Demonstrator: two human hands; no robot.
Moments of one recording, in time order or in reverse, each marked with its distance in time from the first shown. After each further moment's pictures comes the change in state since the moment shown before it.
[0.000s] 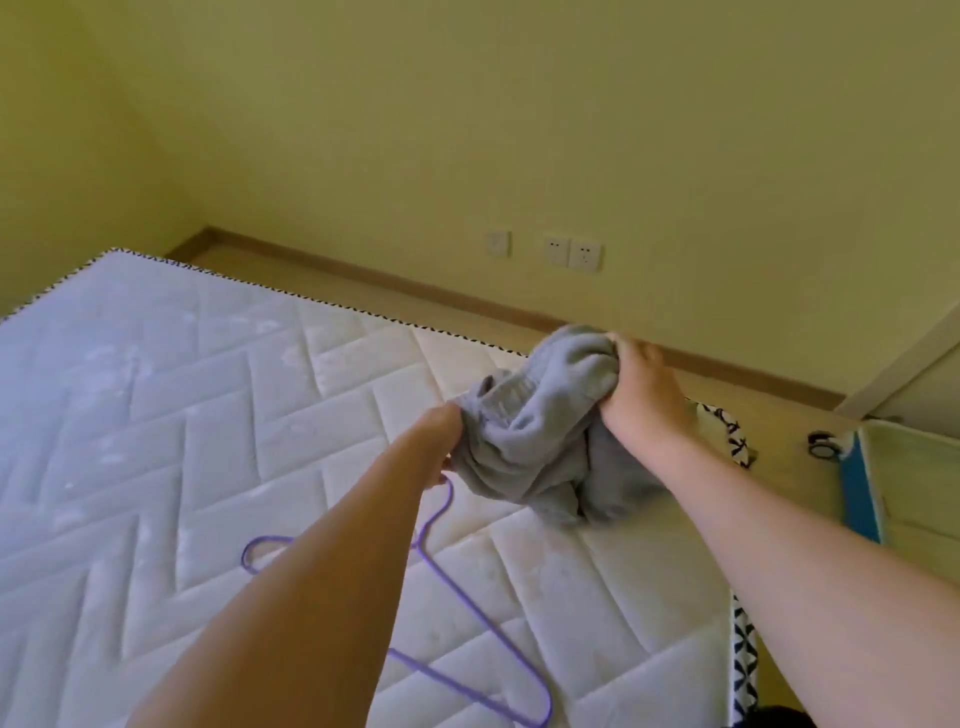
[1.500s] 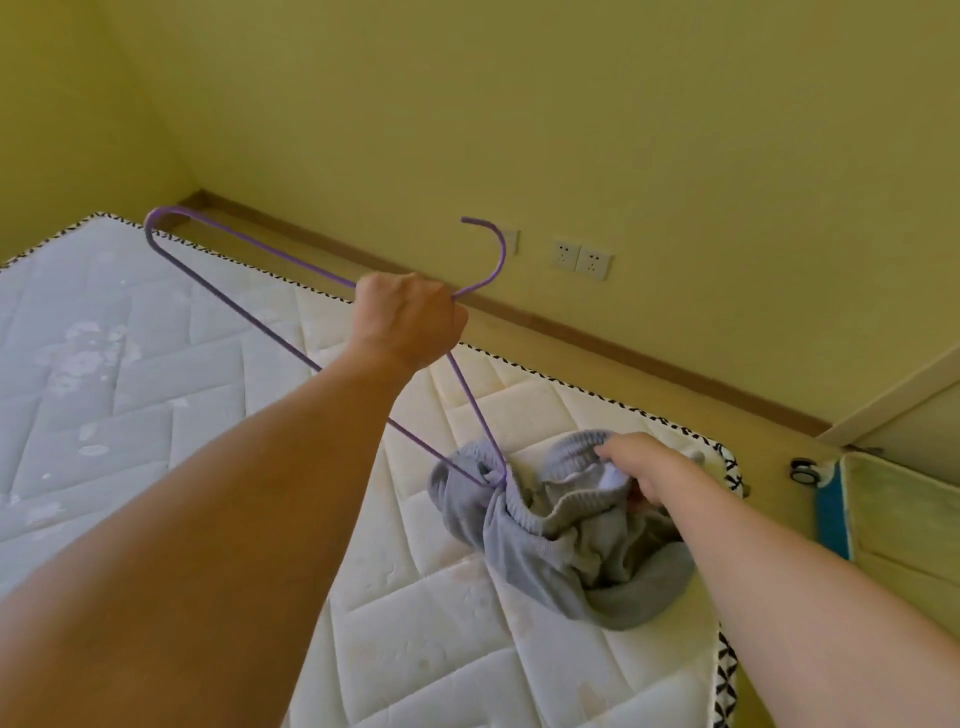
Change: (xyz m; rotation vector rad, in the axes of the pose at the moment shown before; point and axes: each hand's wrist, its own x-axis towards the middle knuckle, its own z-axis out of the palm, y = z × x) left_hand -0.010 0.113 -0.066 1.416 0.822 0.837; right_hand 0.038 0.029 0.041 0.212 -0.531 0.790
